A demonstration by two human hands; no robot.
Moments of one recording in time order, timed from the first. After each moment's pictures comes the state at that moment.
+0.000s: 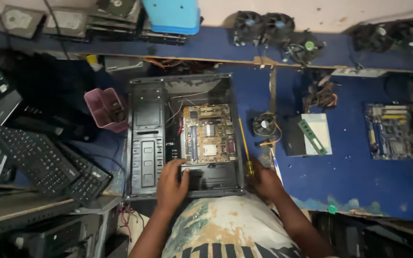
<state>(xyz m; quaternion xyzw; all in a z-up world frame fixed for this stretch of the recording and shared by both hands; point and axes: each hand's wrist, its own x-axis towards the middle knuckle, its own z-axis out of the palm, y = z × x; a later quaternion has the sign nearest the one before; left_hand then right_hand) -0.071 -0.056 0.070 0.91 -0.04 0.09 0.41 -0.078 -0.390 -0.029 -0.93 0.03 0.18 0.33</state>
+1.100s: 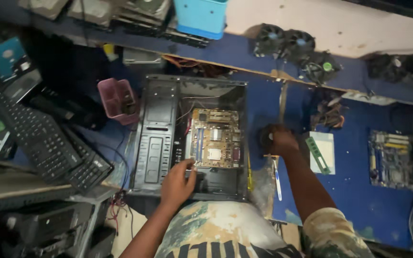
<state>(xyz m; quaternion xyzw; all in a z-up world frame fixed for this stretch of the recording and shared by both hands) -0.064 -0.061 0.070 0.91 0.04 0.02 0.42 0.099 -0.451 -0.044 -0.99 -0.04 0.12 0.11</state>
